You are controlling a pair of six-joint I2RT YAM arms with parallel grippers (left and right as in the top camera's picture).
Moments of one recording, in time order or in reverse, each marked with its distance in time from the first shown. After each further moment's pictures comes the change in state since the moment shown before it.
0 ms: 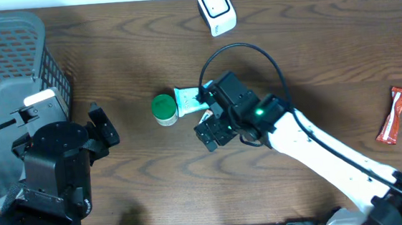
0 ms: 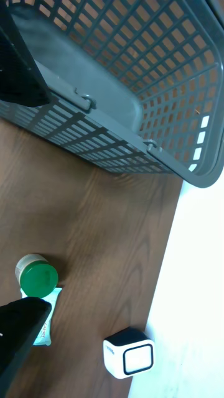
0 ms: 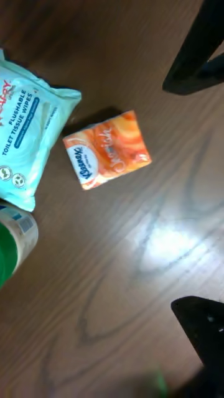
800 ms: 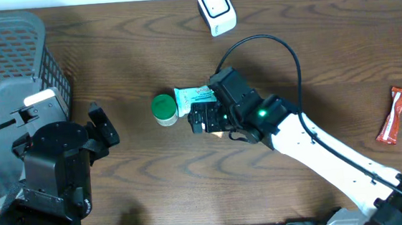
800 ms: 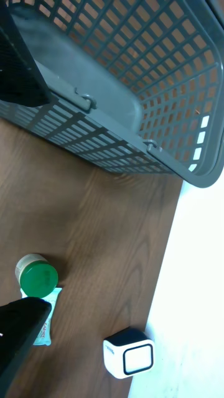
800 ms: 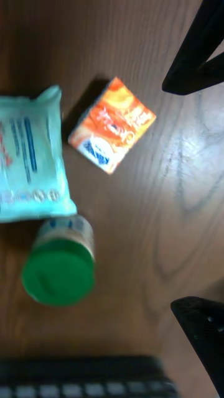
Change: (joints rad) left arm 0.000 0.000 0.000 0.000 0.000 0.000; right arm 0.000 0.011 0.000 0.108 0.027 0.589
